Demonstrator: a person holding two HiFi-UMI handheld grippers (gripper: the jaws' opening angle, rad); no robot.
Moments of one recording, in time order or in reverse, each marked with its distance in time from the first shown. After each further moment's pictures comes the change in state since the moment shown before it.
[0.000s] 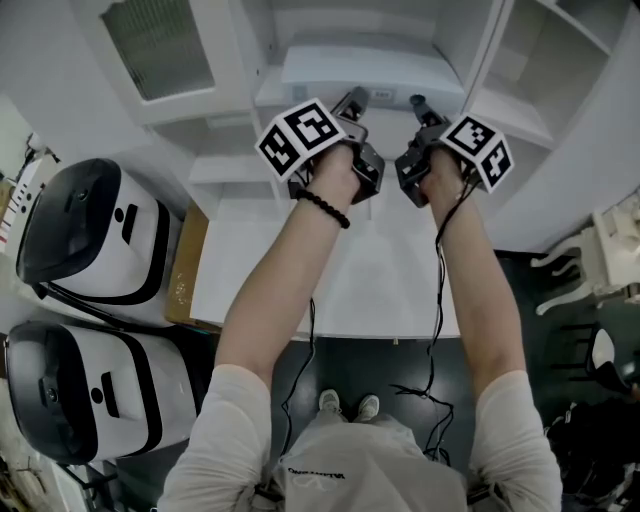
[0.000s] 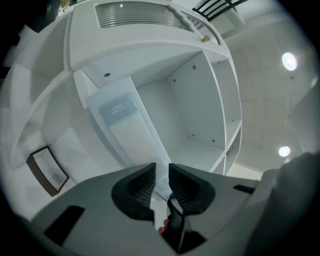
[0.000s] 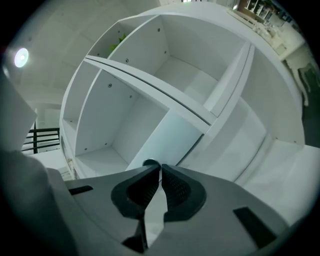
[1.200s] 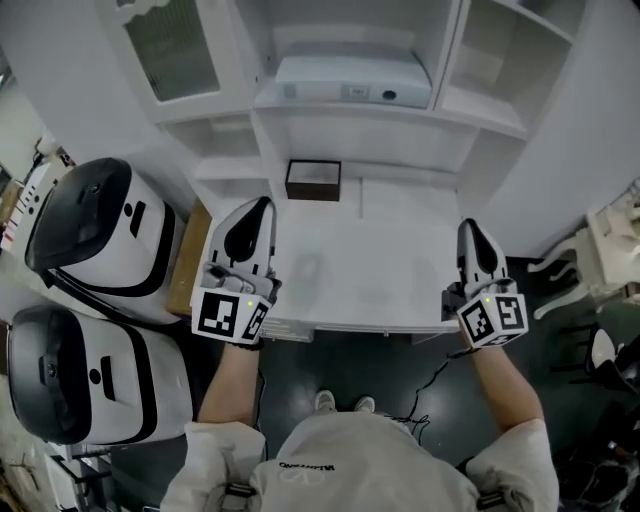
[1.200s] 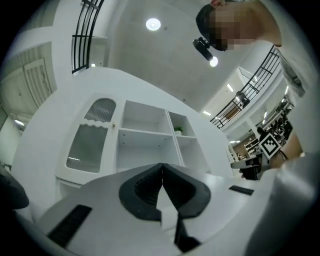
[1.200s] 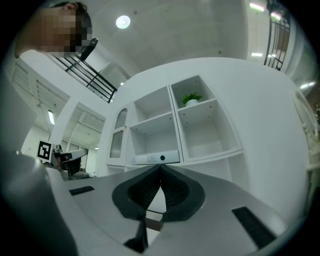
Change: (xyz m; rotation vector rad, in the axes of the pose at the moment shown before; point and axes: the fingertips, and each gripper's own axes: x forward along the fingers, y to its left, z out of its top) left arm -0.277 -0.089 -0.027 1.144 -0.232 -0.038; right arm -0.289 -0.019 -0.024 -0.802 -0.174 0.152
